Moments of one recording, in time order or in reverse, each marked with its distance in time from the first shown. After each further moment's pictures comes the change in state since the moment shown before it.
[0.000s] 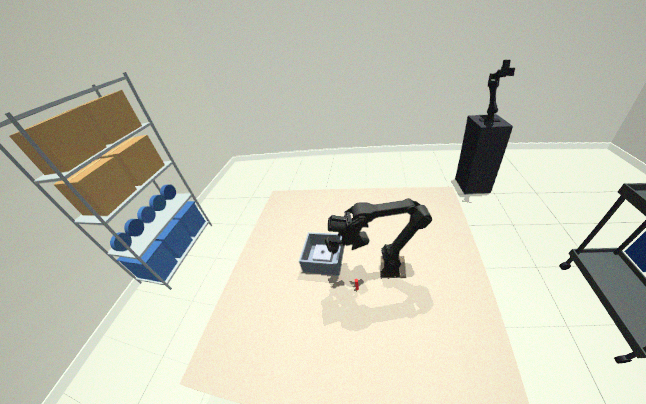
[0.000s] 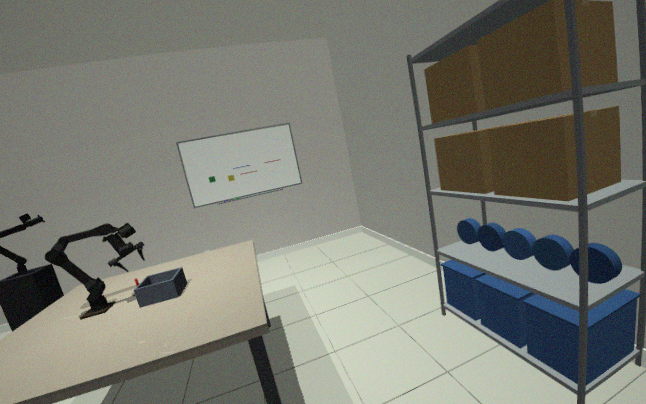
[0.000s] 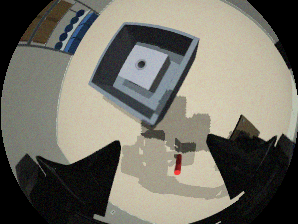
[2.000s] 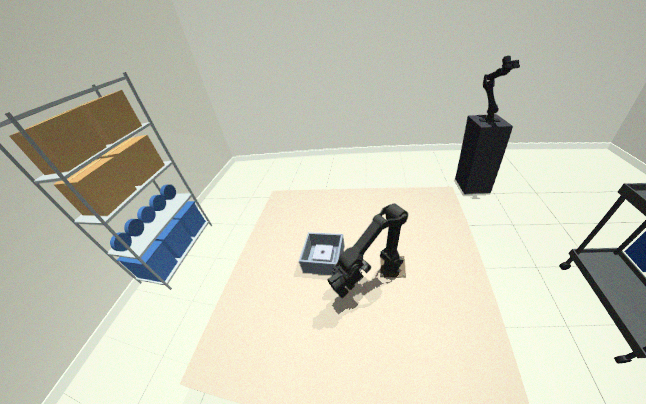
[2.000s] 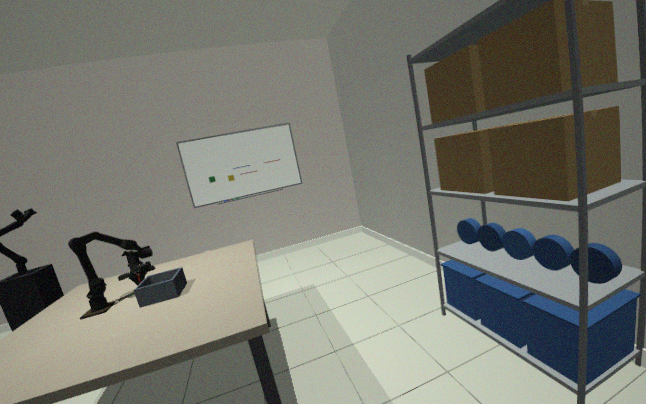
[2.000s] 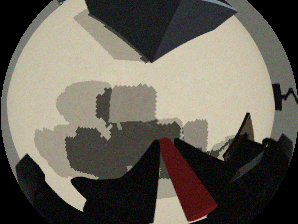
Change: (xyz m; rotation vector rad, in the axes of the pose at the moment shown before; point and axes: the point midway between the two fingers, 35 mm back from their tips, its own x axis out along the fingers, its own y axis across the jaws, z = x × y) arm 0.117 -0.028 -0.113 -0.430 0.031 -0.346
